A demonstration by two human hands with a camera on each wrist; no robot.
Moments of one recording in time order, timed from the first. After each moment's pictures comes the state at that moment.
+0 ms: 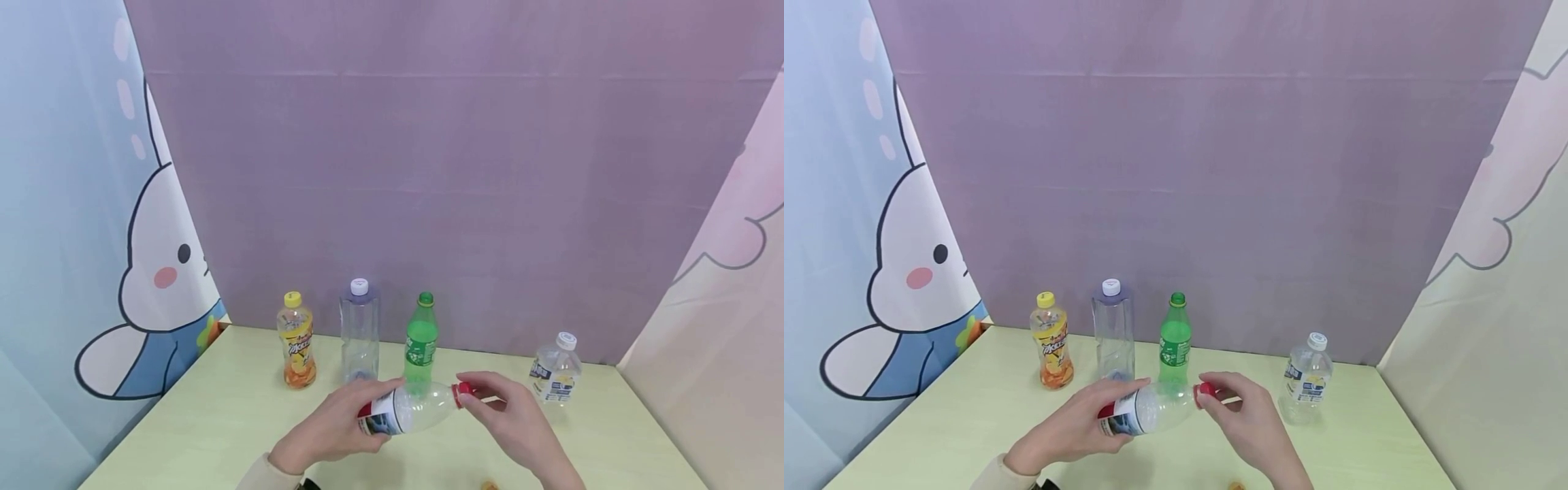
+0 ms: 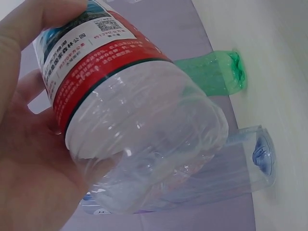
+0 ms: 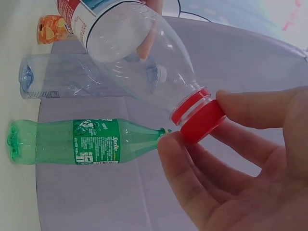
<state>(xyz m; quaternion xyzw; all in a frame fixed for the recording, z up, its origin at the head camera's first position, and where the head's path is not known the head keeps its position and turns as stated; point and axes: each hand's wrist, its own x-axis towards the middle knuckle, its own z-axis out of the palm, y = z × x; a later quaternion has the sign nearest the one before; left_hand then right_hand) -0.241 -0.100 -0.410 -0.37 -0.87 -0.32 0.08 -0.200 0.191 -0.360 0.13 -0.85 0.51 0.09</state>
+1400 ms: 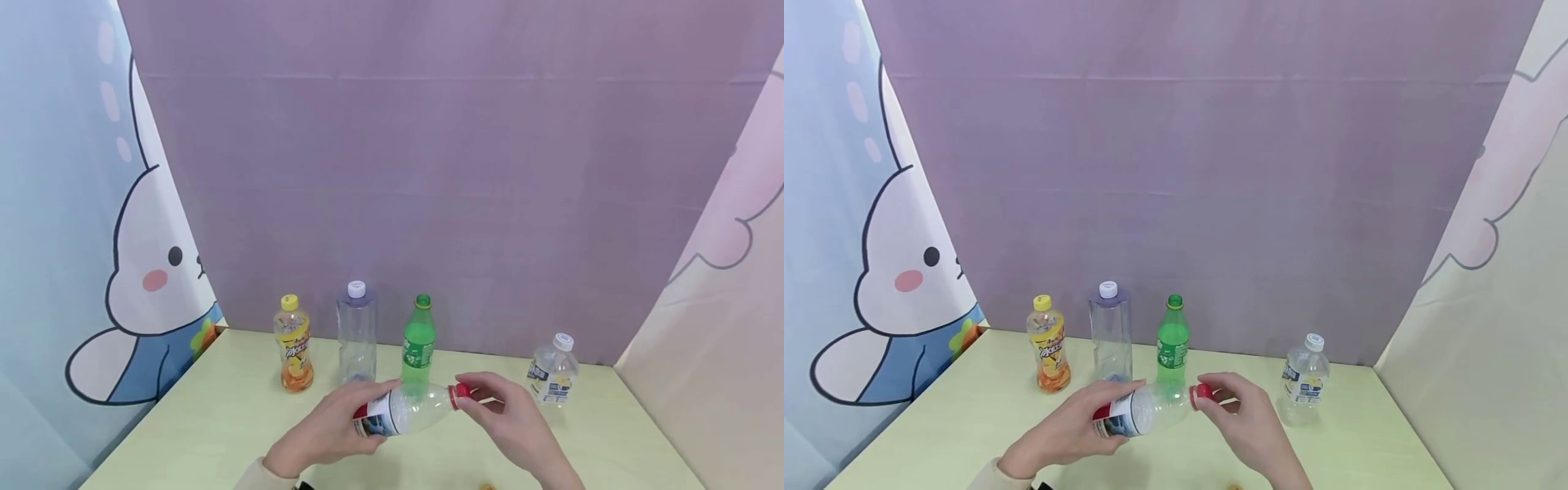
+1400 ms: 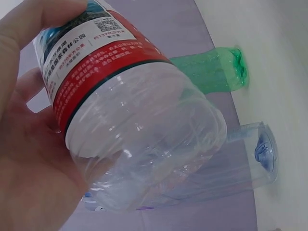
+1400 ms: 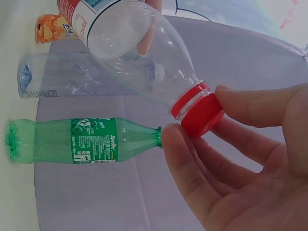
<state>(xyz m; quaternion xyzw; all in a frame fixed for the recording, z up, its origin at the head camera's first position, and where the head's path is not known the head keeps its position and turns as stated) -0.241 -0.103 -0.407 -0.37 -0.87 -0.32 0.07 -0.199 0.192 -0.358 0.13 -0.85 0.51 0.09</state>
